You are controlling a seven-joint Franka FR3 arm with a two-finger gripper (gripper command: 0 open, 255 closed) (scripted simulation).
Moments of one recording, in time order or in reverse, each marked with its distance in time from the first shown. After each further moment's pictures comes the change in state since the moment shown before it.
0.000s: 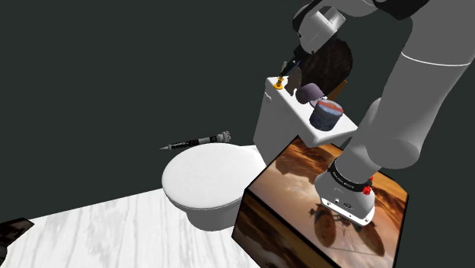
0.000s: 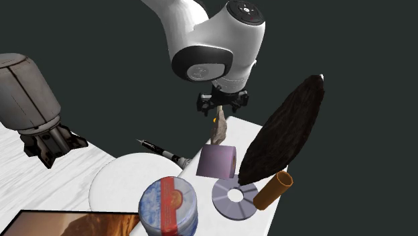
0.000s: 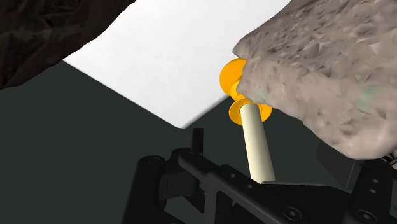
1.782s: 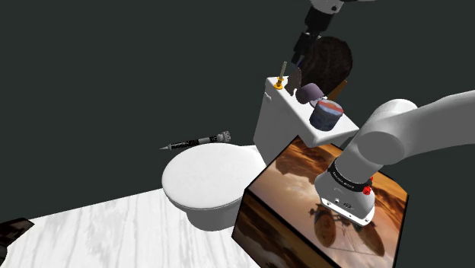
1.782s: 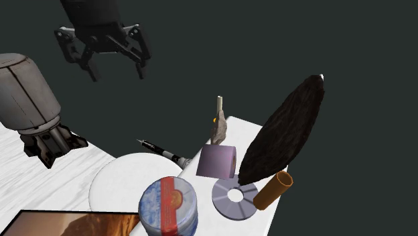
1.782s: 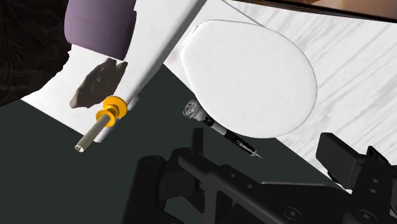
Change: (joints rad) arm -0.268 -0.915 0.681 -0.265 -0.960 -0.560 1.199
